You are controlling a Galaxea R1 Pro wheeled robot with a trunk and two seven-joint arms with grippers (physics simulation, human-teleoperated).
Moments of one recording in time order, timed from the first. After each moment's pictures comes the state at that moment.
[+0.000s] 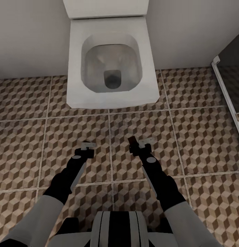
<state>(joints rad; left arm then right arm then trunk) -0.75 0.00 -0.25 -1.04 0.15 0.50 0.27 -0.70 0.12 0.26 -1.15 0.11 0.40 -0.12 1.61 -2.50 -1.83</state>
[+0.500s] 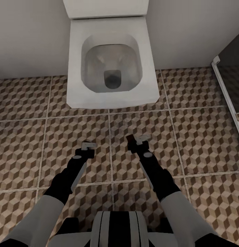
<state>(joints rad) -0.75 -0.01 -0.24 -1.04 0.15 0.50 0.27 -0.79 0.14 0.26 -1.02 0.11 0.38 -0.12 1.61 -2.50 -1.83</state>
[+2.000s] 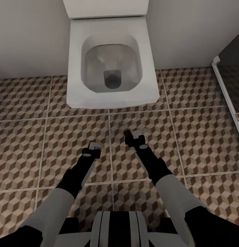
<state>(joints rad) -0.82 -0.09 -0.24 -0.89 0.03 0.50 0.28 -0.96 0.17 0.26 -0.75 0.11 0.29 -0.12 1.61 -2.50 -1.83</state>
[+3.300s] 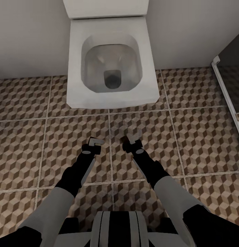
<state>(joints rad) -0.83 -0.10 -0.24 -0.95 0.03 0.50 0.28 -0.96 0.17 0.35 -0.66 0.11 0.27 -0.12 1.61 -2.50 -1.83</state>
